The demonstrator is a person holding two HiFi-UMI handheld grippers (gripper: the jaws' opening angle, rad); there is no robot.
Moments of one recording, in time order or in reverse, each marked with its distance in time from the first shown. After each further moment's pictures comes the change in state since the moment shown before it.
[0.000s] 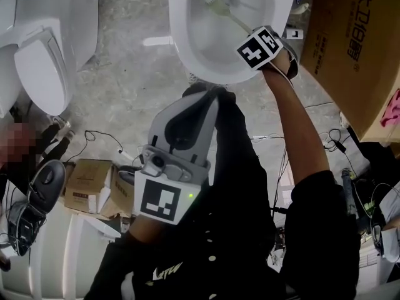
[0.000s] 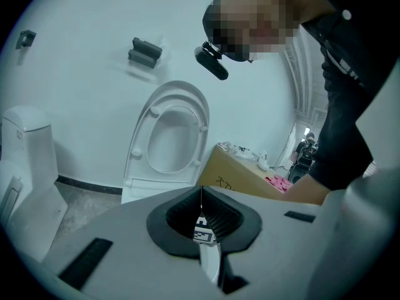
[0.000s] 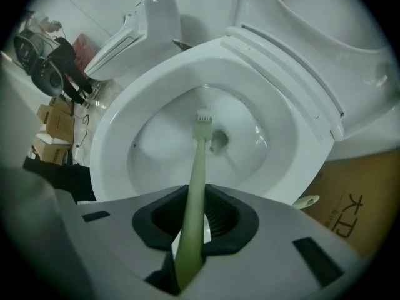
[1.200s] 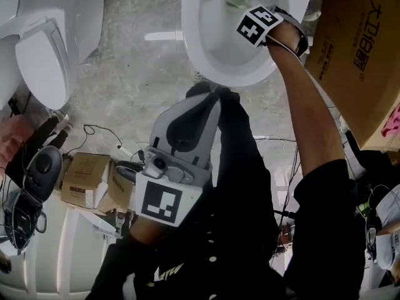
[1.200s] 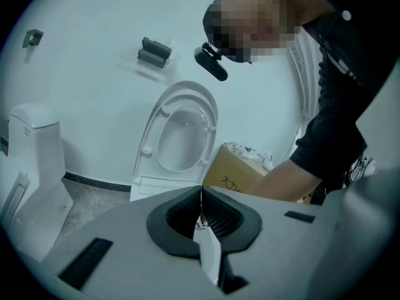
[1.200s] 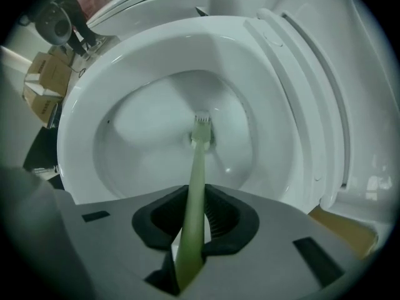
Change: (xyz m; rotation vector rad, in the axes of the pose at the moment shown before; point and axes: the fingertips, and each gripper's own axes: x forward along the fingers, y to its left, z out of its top) left arm -0.010 0.031 -0.001 -0.034 0.008 0.037; right arm 0.029 -0.055 0.042 -0.303 0.213 -0.141
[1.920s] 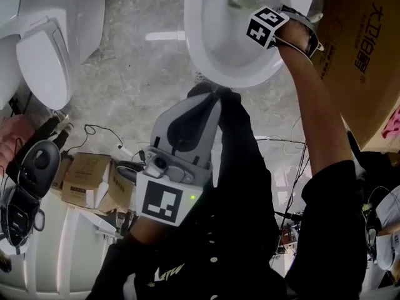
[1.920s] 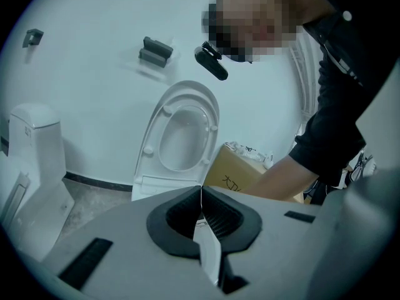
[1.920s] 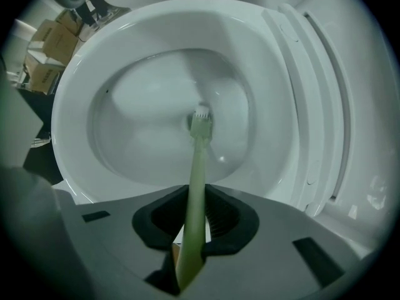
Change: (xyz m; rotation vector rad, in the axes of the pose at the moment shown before) left arm 0.000 0.003 -0.001 0.002 0.000 0.009; right arm 0.005 -0.020 -0.027 -0.166 0.118 -0.063
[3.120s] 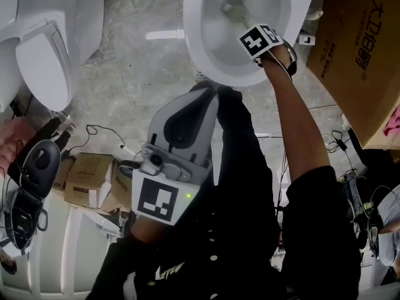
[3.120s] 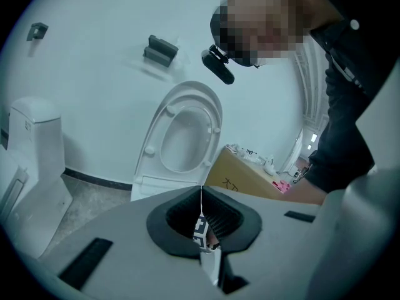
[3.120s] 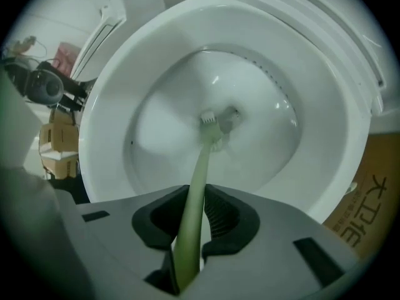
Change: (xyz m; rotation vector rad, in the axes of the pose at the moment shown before) left arm 0.005 0.008 0.008 -0.038 -0.013 -0.009; right arm 0.005 0.106 0.030 0.521 -0.160 0.373
